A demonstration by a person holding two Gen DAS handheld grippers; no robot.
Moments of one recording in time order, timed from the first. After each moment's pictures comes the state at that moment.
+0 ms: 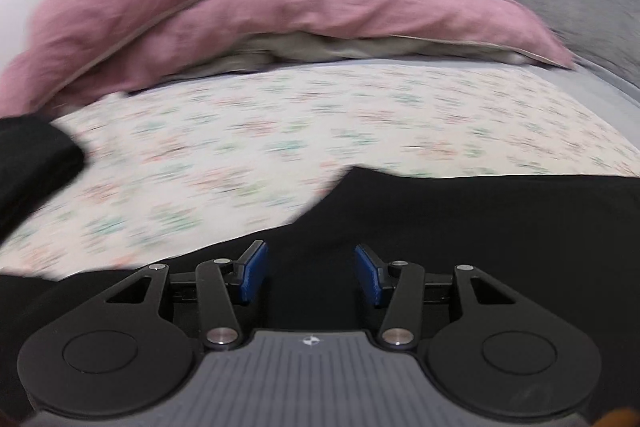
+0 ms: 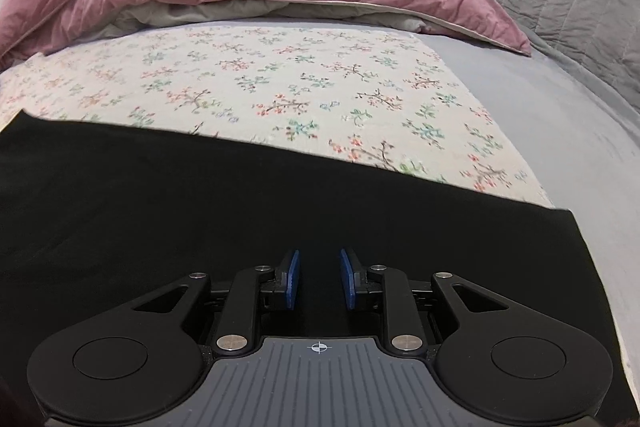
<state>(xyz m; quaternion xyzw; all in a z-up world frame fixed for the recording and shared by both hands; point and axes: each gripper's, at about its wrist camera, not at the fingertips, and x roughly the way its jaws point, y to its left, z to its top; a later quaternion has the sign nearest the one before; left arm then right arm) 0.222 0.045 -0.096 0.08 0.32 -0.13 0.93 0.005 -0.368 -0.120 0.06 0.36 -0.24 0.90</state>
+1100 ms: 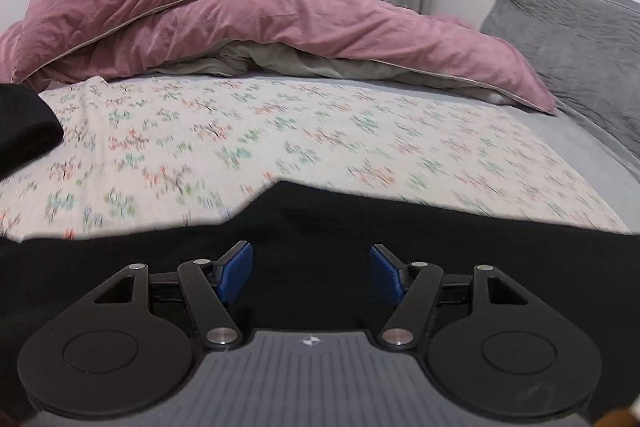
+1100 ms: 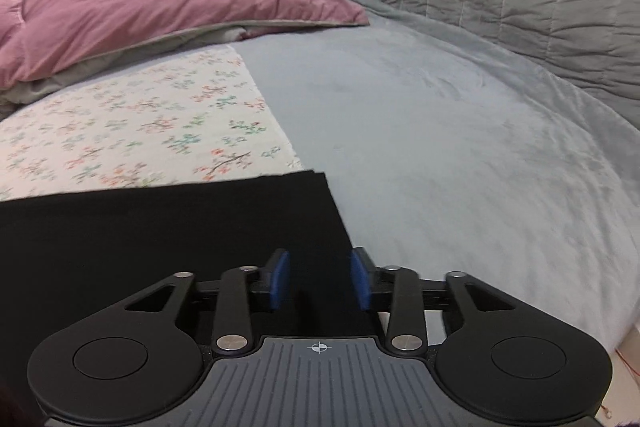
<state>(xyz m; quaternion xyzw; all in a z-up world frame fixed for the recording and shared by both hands) 0.185 0.026 -0.079 0.00 0.32 -0.14 0.94 -0.149 -0.464 -0.092 0.14 0.31 -0.39 0.85</state>
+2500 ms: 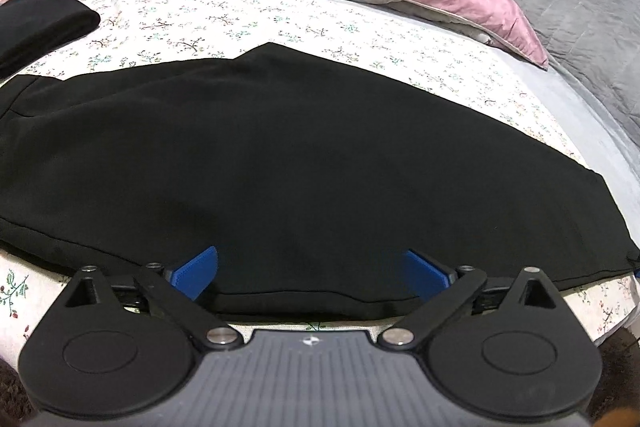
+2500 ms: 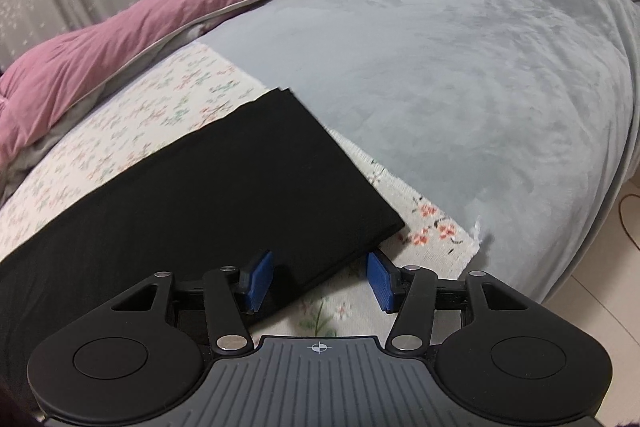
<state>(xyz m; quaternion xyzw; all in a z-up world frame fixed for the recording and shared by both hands) 0.077 0.009 -0.090 -0.04 0.42 -0.12 0.90 -0.209 -0.432 -0.125 0.31 0.27 -0.41 0.81</state>
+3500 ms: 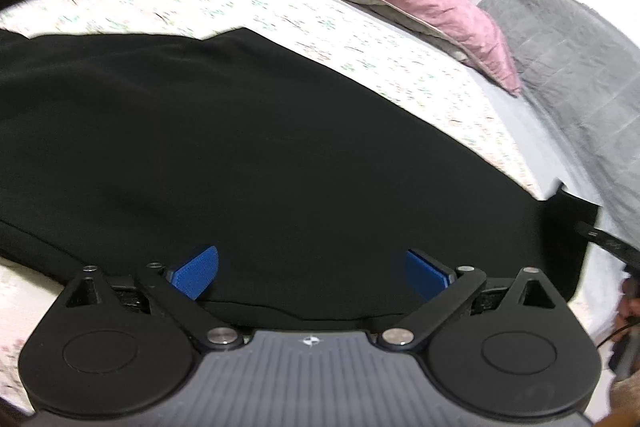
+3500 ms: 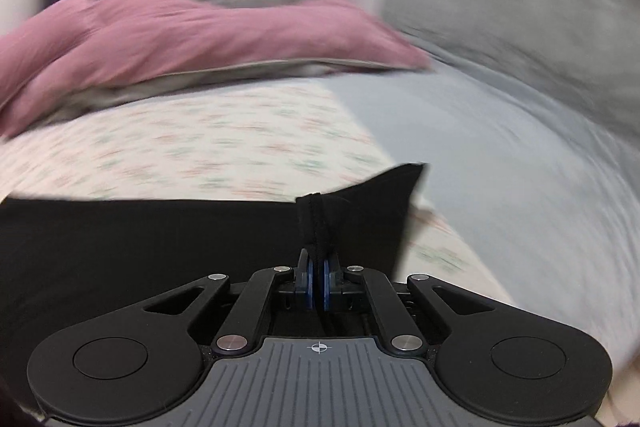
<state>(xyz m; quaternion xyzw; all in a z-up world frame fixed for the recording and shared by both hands) 0.091 0.004 -0.093 -0.14 0.44 -0.18 0.87 -0.092 -0.349 -0.060 0.09 0.28 -0.33 0.90</state>
